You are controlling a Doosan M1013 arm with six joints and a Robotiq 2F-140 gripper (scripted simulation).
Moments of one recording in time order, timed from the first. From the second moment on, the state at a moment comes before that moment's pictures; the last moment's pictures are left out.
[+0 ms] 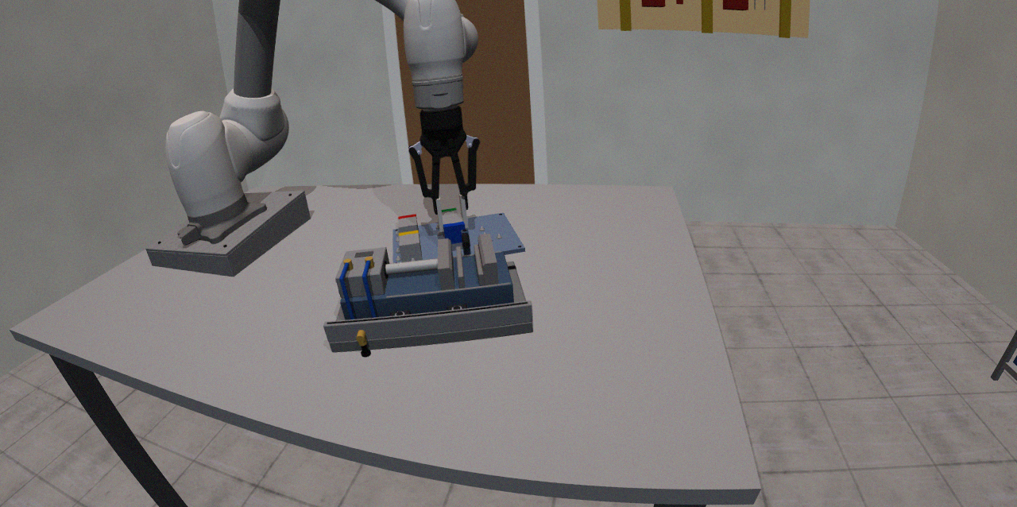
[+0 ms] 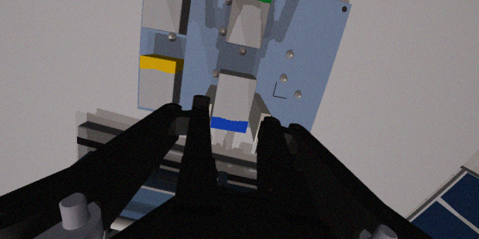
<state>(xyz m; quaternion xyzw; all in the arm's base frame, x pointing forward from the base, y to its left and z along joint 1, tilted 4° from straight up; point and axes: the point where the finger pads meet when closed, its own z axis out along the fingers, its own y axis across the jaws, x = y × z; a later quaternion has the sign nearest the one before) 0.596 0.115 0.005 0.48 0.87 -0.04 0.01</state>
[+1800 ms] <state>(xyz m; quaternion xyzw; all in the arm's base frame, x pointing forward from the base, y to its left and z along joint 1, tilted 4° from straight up) 0.597 0.123 0.110 0.48 0.87 -0.04 0.01</state>
